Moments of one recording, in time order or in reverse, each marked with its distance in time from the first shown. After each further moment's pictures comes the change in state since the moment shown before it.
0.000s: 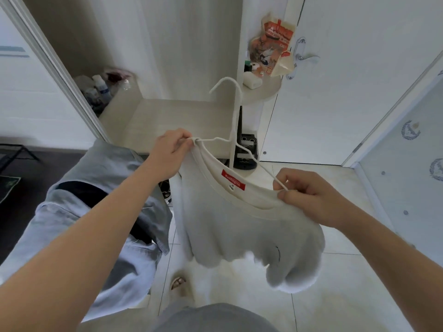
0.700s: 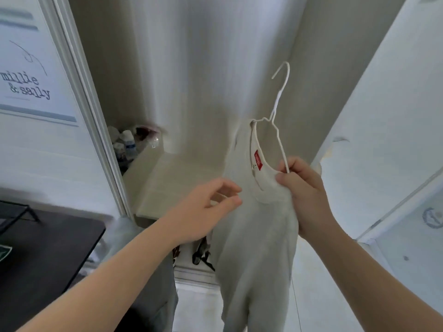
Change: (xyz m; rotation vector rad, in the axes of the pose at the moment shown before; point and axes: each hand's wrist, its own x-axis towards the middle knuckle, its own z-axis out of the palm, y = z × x) left_hand 0.089 -0.020 -0.134 -0.352 -0.170 0.041; right_hand 0.274 -0.133 0.061 0.317 0.498 -0.145
